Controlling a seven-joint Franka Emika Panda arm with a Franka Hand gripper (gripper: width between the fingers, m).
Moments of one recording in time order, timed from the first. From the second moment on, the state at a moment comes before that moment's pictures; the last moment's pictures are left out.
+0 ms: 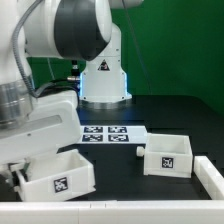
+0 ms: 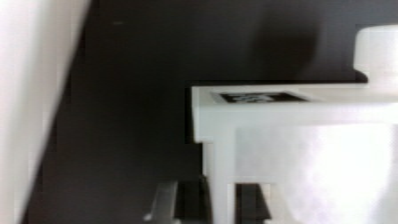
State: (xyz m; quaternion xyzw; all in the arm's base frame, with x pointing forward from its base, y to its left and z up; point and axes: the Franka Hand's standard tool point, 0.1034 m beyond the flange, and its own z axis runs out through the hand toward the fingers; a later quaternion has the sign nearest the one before) arm 0.595 -0.168 0.025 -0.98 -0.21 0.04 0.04
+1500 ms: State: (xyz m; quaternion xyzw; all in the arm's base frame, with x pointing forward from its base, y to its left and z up) arm 0.622 -0.116 0.091 -0.98 -0.21 0.01 0.04
